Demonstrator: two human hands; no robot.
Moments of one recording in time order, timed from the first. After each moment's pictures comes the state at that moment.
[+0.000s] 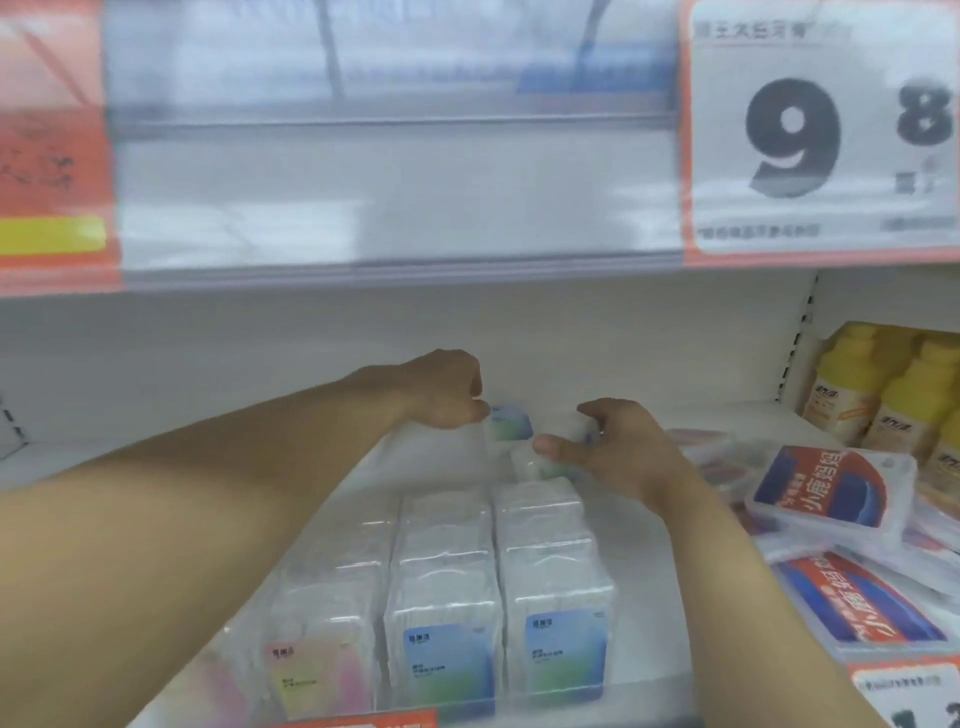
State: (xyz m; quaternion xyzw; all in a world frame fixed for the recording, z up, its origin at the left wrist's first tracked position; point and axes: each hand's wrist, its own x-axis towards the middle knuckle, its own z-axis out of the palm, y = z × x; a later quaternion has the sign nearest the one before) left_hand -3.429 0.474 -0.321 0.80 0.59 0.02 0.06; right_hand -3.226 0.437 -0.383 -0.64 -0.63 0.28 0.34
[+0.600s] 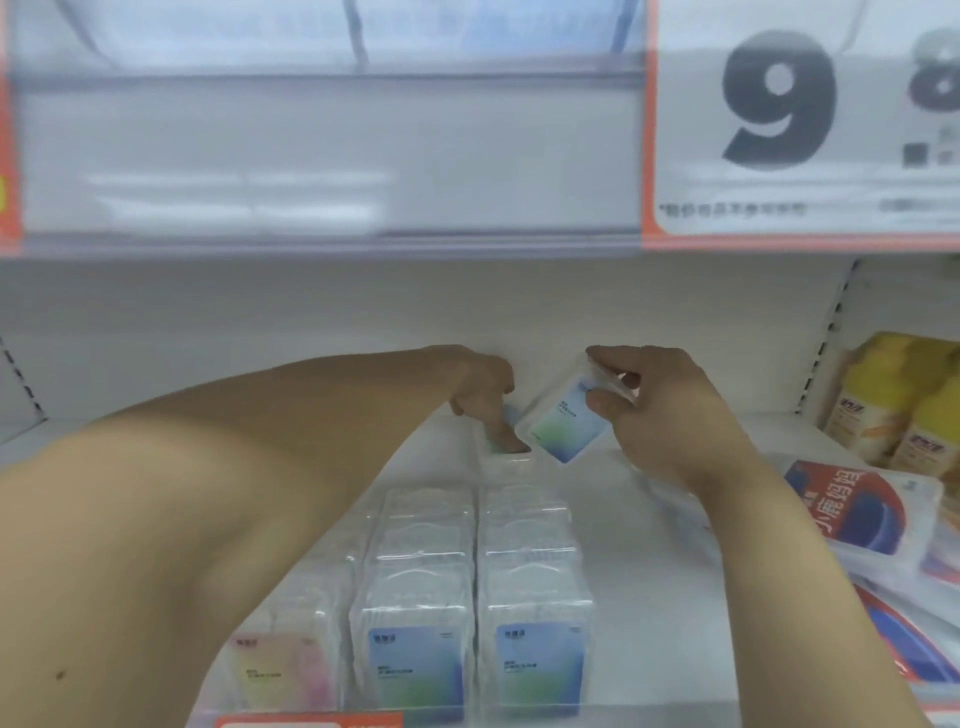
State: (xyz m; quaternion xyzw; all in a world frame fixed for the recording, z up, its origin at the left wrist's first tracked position) left_hand -3.391 0.533 -0.340 0.78 0.61 -0.11 0.14; right_hand -3.206 0.421 -0.343 -0.55 -0.72 0.13 0.40
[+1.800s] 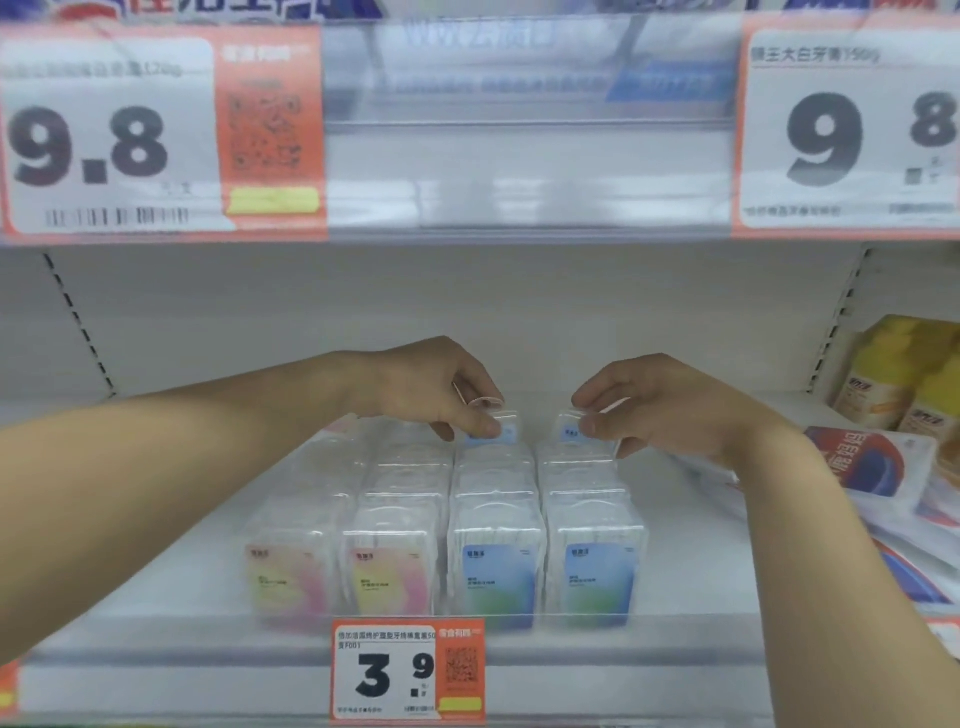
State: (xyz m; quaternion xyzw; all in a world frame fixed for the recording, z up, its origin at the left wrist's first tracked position) left_hand -3.482 0.407 -0.315 0.78 0.52 0.13 0.31; right_hand -3.226 0.393 -0.332 -0.51 -0.72 0.38 0.28
